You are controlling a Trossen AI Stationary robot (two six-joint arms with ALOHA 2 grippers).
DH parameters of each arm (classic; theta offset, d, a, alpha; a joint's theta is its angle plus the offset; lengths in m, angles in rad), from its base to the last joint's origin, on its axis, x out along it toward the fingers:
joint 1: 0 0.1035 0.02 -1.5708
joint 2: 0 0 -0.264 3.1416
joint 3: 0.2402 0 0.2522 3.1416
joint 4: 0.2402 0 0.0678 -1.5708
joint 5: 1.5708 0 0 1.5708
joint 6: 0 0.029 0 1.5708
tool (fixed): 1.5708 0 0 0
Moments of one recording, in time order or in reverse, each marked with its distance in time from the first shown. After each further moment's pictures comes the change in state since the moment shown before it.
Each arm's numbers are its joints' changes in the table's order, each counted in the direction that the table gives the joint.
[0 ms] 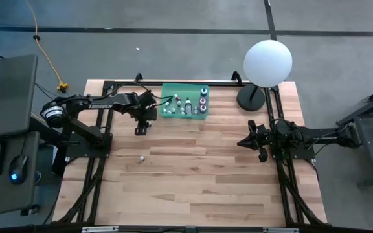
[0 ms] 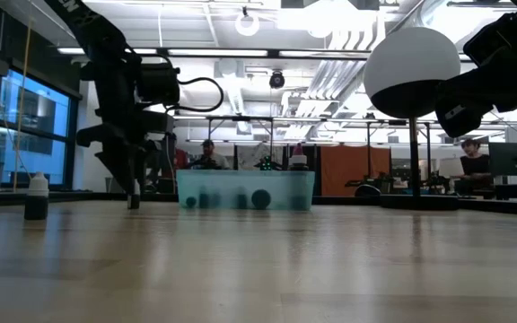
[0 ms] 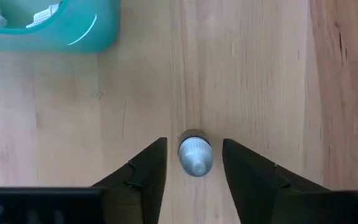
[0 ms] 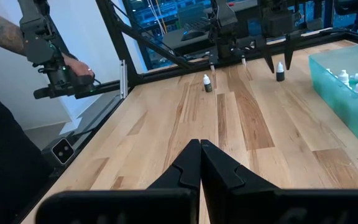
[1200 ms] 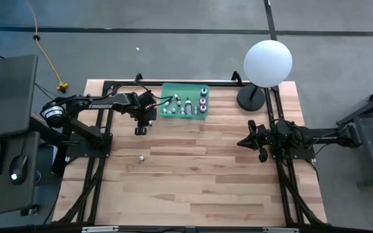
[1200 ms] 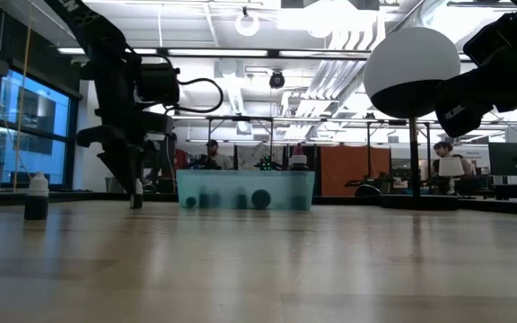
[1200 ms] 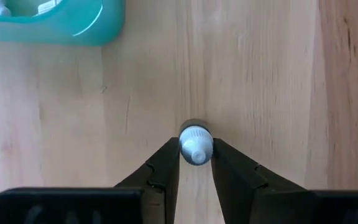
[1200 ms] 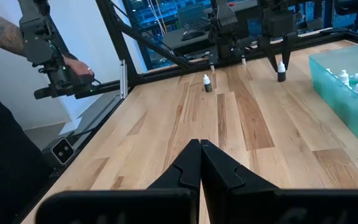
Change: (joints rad) left arm 0.000 0.000 0.001 0.007 -0.017 -0.012; right arm 0.000 0.000 0.000 0.000 0.000 0.000
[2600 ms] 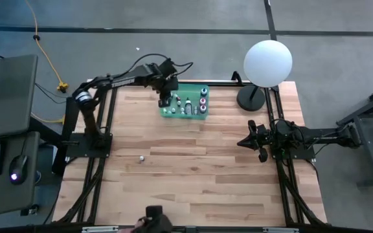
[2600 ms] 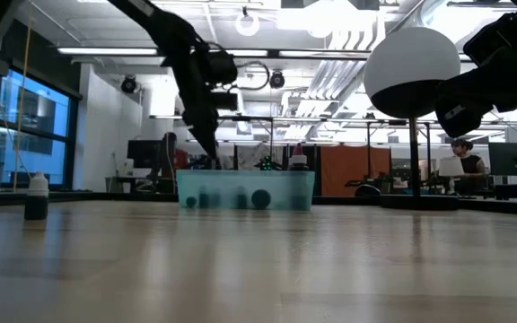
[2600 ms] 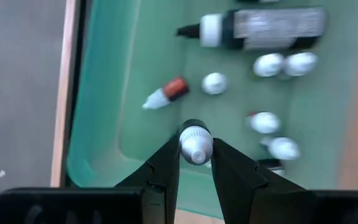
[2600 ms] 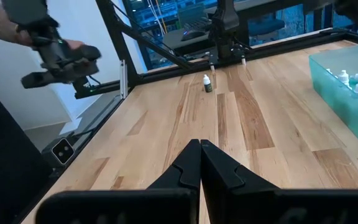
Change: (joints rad) left arm 0.103 0.379 0.701 0.195 -0.051 0.010; right arm 0.000 0.000 0.000 0.000 0.000 0.000
